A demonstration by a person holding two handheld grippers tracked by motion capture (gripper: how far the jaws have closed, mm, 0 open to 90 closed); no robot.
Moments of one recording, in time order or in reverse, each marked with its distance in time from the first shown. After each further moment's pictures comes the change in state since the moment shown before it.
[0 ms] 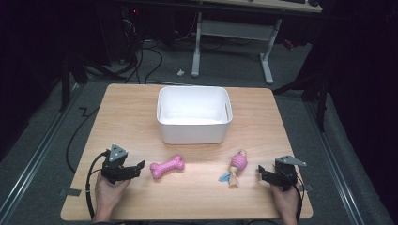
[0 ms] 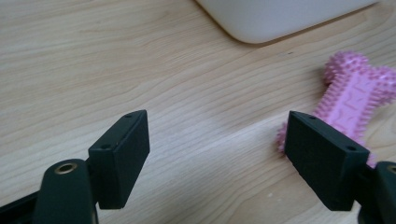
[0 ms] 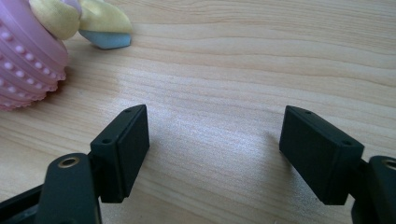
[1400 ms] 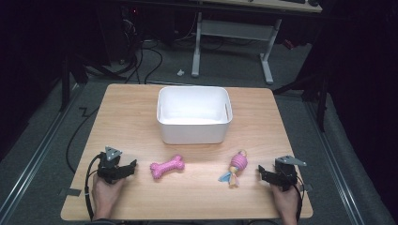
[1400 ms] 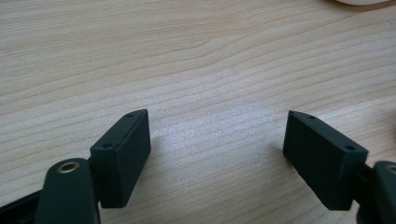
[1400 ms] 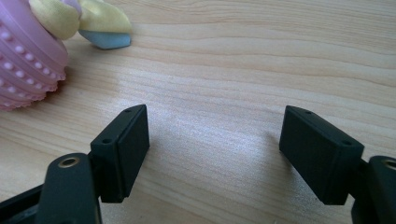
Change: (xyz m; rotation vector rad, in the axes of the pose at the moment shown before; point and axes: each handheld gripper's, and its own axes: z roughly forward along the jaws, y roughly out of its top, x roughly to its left) left arm 0.031 -0.029 0.023 0.052 0.158 -0.091; right arm 0.000 0.000 0.000 -0.001 -0.001 0.001
